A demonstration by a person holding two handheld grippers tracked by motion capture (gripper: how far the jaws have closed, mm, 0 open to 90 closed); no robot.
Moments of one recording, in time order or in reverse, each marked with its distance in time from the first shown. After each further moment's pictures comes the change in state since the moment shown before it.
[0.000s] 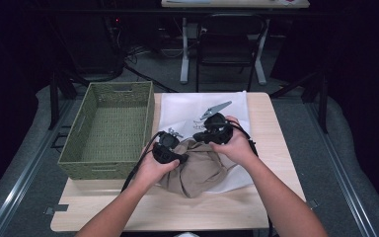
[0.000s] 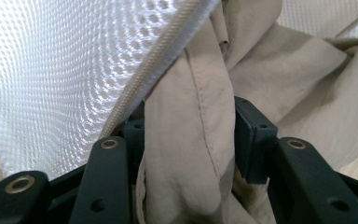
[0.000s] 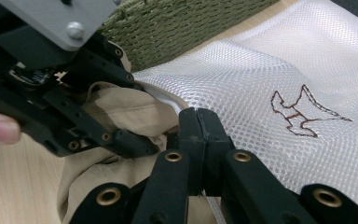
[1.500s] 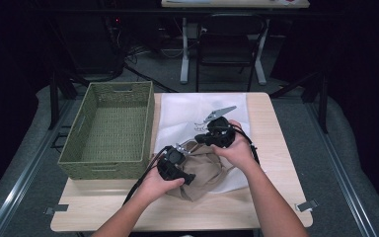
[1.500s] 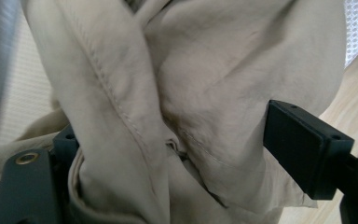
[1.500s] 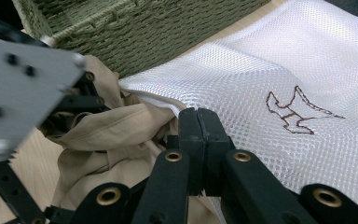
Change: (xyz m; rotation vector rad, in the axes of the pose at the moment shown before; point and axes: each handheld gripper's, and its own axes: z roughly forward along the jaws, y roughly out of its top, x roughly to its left) left arm -0.026 -0.027 0.017 0.066 -0.050 0.063; right arm -0.002 -0.015 0.003 -0.046 -0.013 0.046
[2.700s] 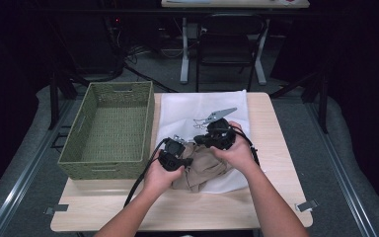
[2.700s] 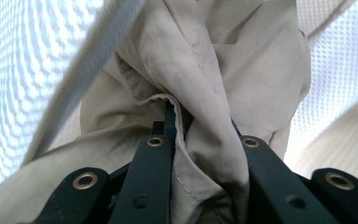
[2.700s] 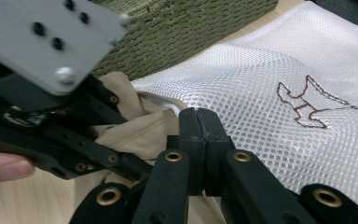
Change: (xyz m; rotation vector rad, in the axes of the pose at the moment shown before) left arm 0.007 0.022 -0.007 -0.116 -0.012 -0.104; right arm 0.010 0.001 -0.007 -0.023 0.006 -0.014
